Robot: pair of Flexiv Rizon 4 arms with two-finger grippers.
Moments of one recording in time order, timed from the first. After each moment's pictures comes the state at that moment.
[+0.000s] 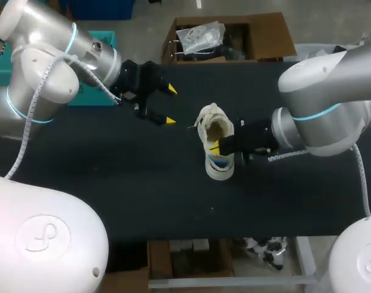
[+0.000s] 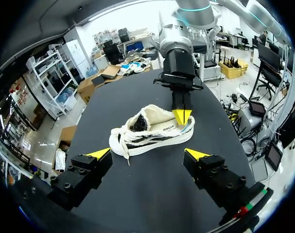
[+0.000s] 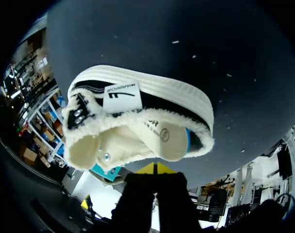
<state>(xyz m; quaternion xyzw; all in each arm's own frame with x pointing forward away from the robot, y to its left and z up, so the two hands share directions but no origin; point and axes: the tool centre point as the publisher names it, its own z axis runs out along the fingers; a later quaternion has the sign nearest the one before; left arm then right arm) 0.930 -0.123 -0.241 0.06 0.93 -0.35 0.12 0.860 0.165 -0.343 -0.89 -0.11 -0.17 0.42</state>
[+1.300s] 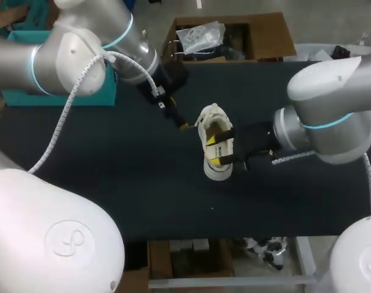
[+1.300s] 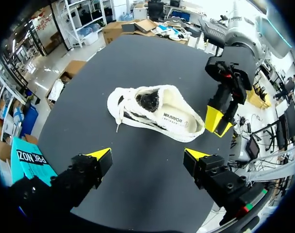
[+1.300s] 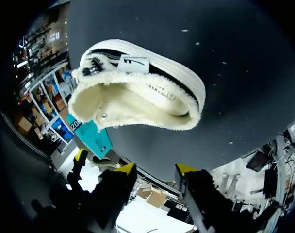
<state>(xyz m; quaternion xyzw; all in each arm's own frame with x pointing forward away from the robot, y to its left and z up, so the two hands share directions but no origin) 0.928 -0.132 -0.268 -0.21 0.95 -0.21 0.05 0.819 0.167 -0.309 -0.86 -0.22 -0.20 0.43</state>
